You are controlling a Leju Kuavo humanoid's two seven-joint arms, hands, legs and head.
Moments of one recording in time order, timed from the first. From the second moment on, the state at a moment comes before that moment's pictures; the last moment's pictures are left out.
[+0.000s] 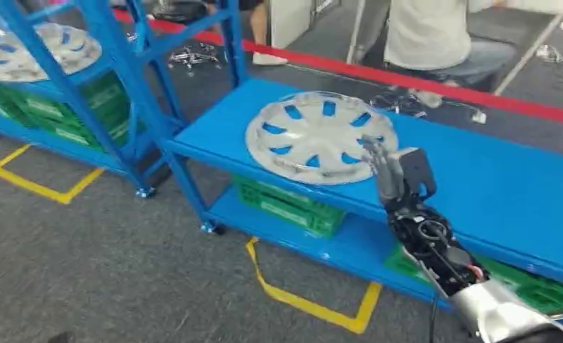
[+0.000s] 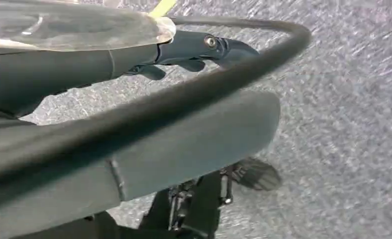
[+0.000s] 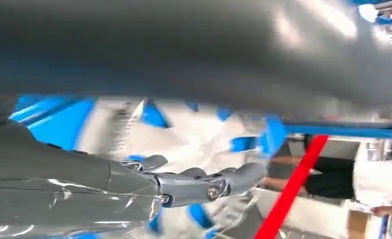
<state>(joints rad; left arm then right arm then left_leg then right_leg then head) -0.09 0.21 -0.68 -0.21 1.19 0.16 -0.12 -0.57 -0.05 0.53 -1.06 -0.17 -0.08 -0.21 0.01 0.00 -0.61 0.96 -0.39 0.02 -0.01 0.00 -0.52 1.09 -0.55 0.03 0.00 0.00</state>
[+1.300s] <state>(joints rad) -0.09 0.21 -0.69 -0.21 1.20 0.16 -0.12 -0.58 -0.05 0.53 -1.04 -0.16 -0.13 -0.17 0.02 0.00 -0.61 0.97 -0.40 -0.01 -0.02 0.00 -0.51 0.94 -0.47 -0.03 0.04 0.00</state>
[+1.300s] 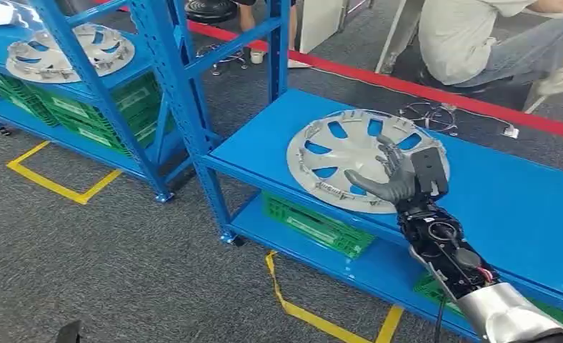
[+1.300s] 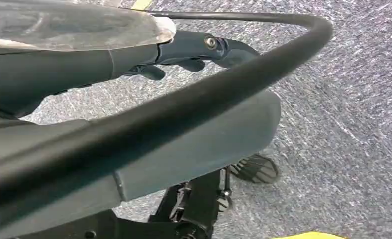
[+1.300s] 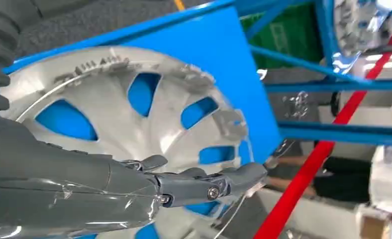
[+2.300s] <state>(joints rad) -0.09 0.21 -0.70 -0.21 1.19 0.15 -0.11 -0.59 -0.17 0.53 -1.06 0.52 -0.05 0.31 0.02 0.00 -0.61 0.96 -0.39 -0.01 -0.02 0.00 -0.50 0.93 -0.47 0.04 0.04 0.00</state>
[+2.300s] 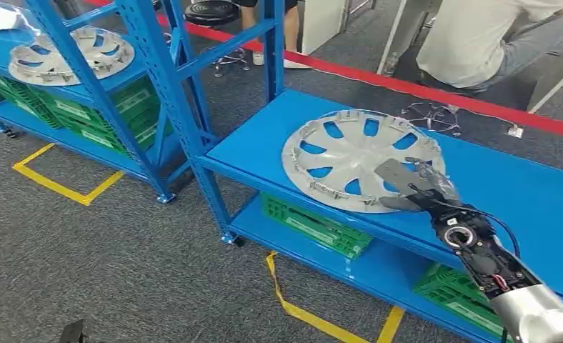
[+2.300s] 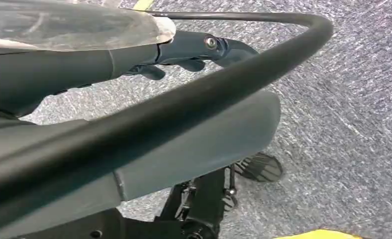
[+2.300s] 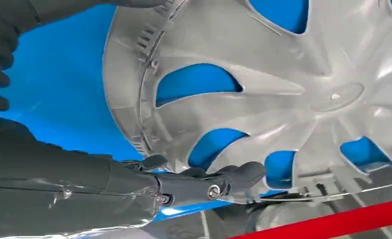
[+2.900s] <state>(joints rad) -0.09 0.21 -0.70 -0.21 1.22 0.15 -0.11 -0.74 -0.11 0.71 -0.91 0.78 0.08 0.10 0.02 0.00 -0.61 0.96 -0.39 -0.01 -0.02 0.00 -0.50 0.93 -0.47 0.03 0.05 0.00</state>
